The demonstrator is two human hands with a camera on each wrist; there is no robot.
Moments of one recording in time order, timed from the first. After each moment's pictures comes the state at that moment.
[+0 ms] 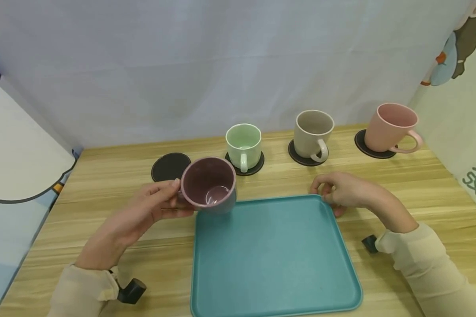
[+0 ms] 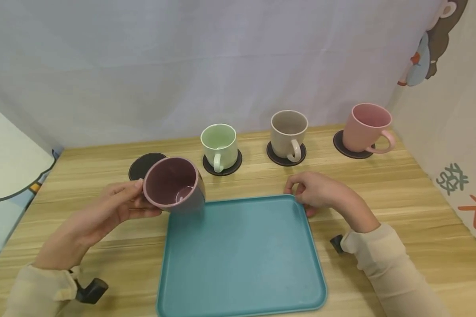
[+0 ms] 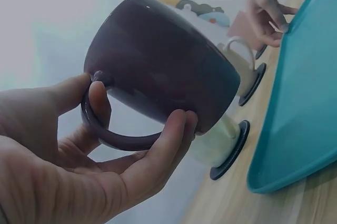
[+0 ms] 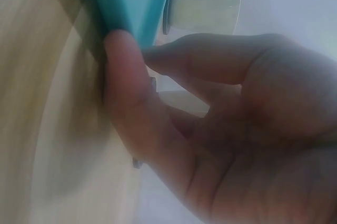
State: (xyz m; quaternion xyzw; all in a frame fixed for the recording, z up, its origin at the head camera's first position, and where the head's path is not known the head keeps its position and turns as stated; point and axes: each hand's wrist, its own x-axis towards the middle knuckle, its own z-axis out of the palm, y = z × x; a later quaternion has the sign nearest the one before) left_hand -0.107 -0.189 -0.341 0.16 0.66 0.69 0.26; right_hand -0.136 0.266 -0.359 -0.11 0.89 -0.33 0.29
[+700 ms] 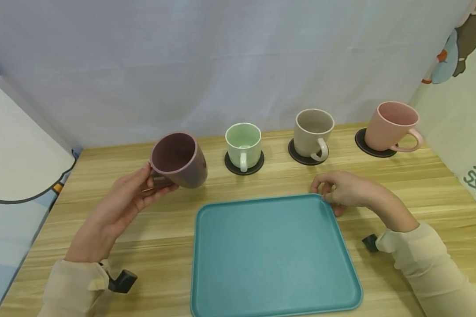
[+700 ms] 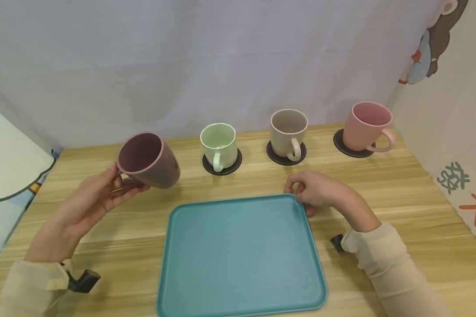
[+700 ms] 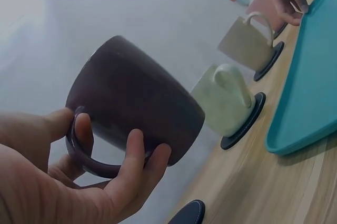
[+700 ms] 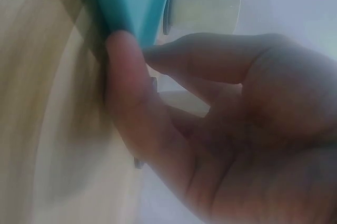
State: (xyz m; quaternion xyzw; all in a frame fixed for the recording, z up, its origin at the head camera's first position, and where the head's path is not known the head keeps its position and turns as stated) left_hand -0.124 -0.224 -0.347 0.09 0.58 0.78 0.20; right_hand -0.136 0.266 -0.359 -0.11 0.89 -0.33 0.29
